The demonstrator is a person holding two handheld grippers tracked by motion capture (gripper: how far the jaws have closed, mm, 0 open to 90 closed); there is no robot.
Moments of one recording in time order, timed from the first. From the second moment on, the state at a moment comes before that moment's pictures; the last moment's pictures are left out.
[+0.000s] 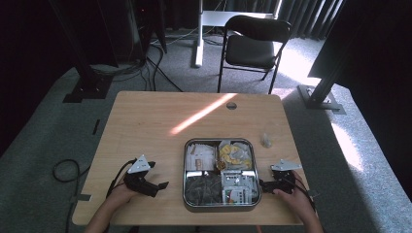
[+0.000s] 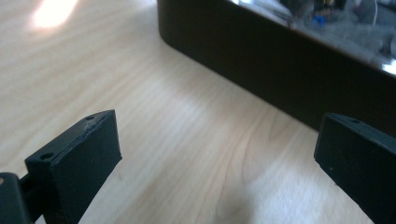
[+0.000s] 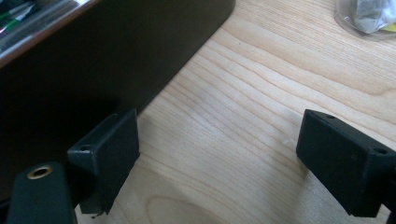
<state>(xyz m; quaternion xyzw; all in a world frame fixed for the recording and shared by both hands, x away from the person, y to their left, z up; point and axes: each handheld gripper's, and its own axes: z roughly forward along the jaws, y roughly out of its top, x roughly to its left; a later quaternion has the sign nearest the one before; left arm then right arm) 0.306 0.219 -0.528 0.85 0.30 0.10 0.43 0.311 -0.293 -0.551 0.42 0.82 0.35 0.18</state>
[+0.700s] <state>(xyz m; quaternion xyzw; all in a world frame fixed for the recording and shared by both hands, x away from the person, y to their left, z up) 0.287 0.241 -0.546 0.88 0.29 0.09 0.38 0.311 -0.293 -0.551 0.42 0.82 0.35 0.18</state>
